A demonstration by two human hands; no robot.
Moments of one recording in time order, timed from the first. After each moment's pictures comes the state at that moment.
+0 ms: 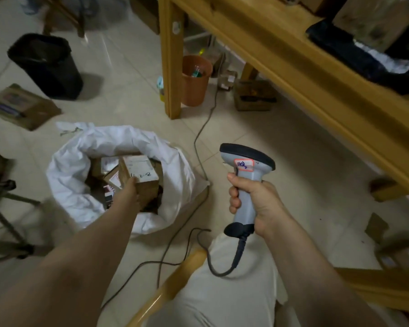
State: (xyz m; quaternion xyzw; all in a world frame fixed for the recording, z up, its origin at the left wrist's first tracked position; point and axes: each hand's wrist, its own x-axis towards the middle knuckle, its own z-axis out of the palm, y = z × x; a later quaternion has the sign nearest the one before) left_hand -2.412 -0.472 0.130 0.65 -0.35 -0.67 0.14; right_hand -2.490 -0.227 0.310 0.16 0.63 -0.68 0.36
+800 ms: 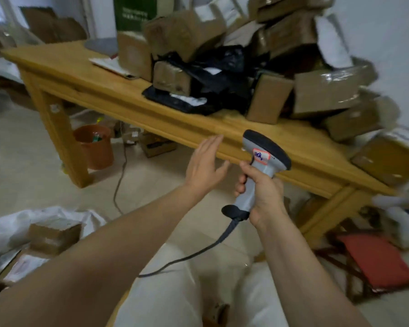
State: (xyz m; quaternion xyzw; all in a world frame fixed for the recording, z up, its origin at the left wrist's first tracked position) left_hand -2.531 -0.135 0.382 -0.15 -0.87 -0.42 0.20; right_hand -2.456 -0.026 0.437 0.18 0.54 -0.82 -0.04
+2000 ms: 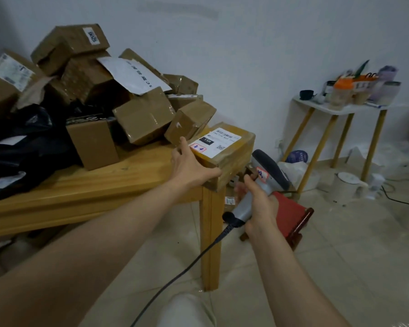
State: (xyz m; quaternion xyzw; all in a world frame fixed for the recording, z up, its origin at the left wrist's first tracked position) left_hand -2.532 0.167 0.475 -0.23 -0.89 -0.40 -0.04; right_hand -2.409 0.253 0.430 0.34 0.34 -0.81 -0.34
